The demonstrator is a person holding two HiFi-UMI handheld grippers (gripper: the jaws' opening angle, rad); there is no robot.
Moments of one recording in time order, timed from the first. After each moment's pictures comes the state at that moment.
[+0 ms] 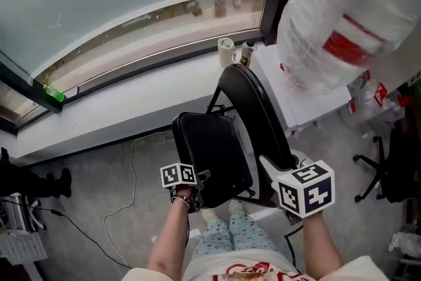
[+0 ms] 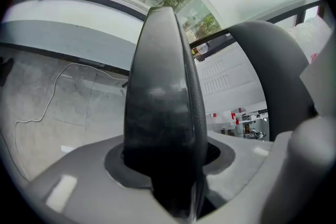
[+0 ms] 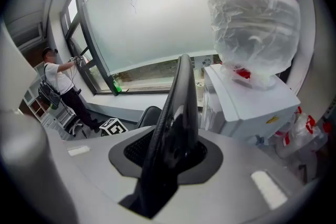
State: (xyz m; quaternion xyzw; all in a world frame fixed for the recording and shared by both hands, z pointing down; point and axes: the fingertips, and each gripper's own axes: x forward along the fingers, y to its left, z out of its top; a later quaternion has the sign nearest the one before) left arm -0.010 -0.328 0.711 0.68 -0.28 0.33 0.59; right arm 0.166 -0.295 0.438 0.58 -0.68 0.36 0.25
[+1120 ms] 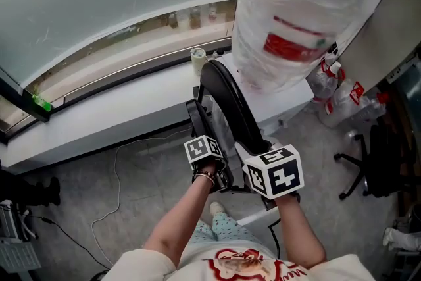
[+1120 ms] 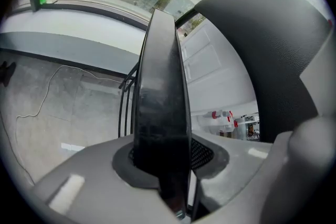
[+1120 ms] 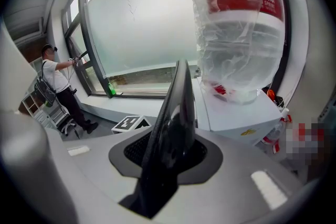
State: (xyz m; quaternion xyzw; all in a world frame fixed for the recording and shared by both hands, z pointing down) left arm 0.177 -0.307 0.638 0.67 -0.29 0.34 0.59; right arm 0.213 -0.284 0.406 0.61 -0.68 0.33 0.25
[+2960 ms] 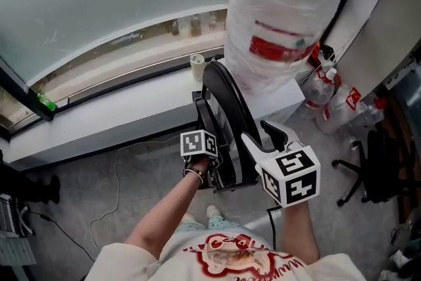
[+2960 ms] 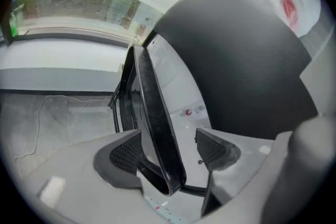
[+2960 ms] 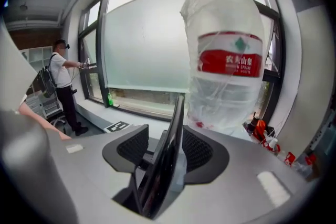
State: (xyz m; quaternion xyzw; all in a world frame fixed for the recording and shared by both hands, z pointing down) left arm 0.198 -0.307 0.565 0.77 -0.23 0.33 0.50; right arm 0.248 -0.259 0.316 0.65 -0.70 0.19 0.21
